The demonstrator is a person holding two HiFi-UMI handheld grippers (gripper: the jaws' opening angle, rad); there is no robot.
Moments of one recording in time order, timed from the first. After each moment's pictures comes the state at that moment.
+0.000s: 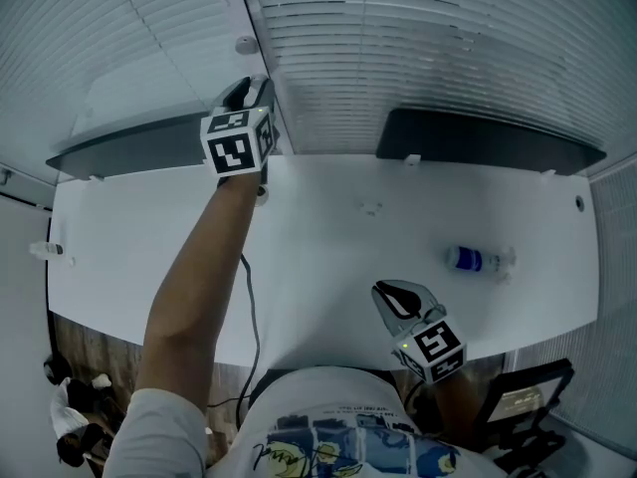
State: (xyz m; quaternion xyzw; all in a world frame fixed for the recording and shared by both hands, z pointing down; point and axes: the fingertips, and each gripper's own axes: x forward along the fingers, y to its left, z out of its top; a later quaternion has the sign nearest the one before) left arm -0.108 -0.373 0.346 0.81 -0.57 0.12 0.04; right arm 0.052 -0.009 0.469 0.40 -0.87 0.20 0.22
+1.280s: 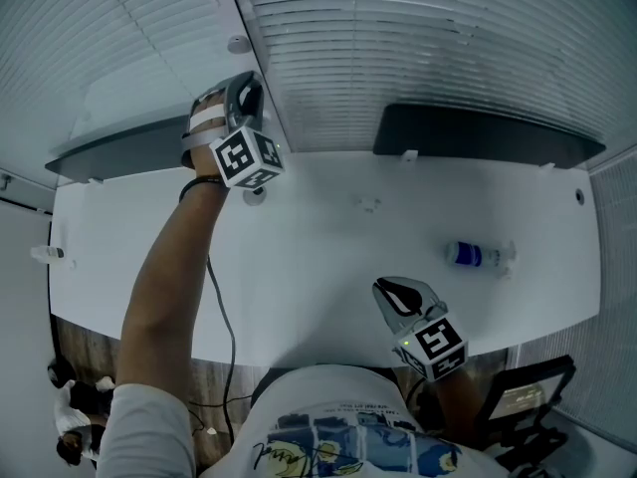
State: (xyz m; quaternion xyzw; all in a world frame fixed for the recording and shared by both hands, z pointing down) left arm -0.092 -0.371 0.359 0.67 -0.44 0.44 -0.41; right arm 0.055 -0.009 0.469 0.40 -0.87 0.21 0.21
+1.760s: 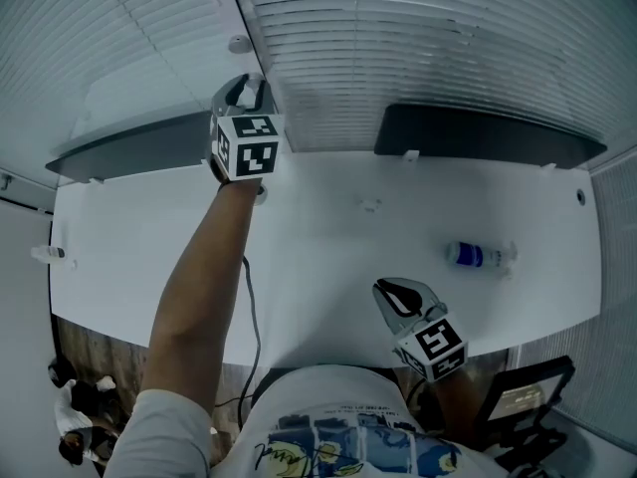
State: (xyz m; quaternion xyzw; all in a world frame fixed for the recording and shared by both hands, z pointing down) left arm -0.102 -0.373 0.349 0.77 -0.58 0.23 -0.10; right arm 0.055 -0.008 0.470 0.40 -0.87 0.21 0.22
